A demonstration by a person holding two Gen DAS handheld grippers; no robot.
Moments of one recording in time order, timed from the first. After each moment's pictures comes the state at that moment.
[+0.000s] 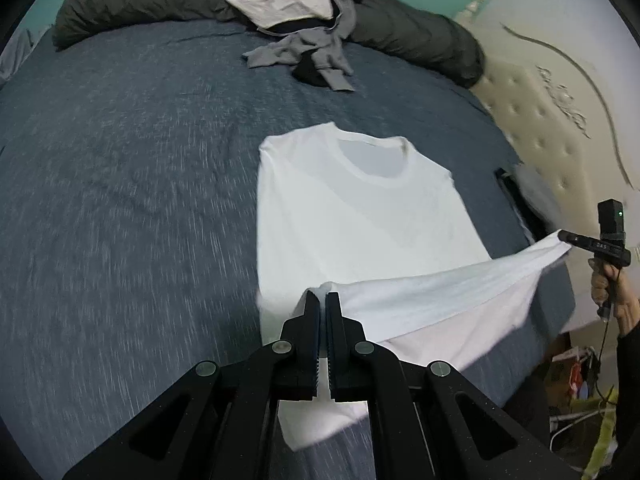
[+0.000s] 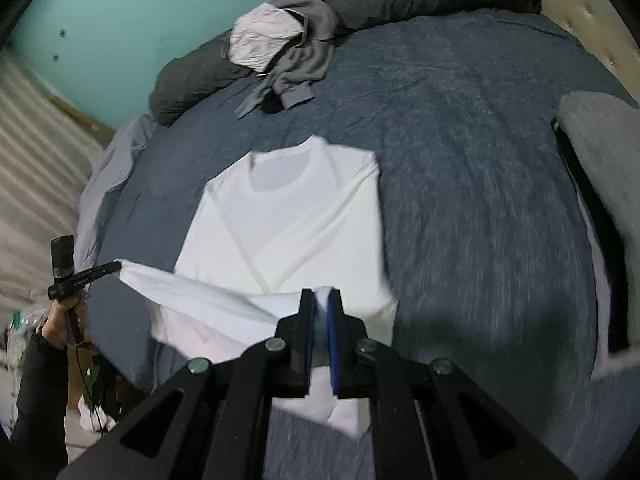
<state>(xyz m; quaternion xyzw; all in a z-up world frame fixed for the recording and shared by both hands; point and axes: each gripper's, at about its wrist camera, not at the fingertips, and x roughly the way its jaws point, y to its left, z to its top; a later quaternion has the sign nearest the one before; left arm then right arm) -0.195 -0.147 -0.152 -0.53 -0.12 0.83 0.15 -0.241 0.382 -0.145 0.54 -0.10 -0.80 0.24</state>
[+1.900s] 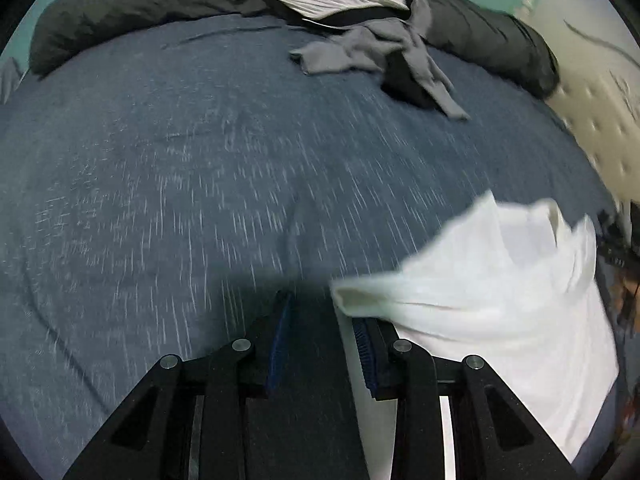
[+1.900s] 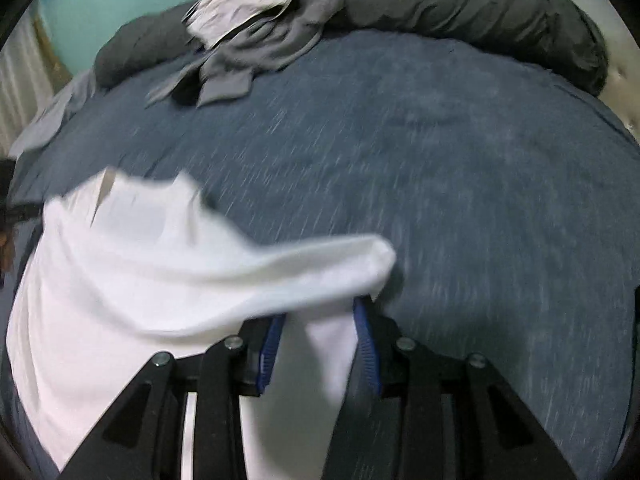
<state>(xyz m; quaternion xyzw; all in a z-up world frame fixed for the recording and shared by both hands) -0.407 -0.179 -0.284 -0.50 -0.08 0.86 0.08 -0.451 0.310 -0.312 0.48 0.06 -0.85 0.20</state>
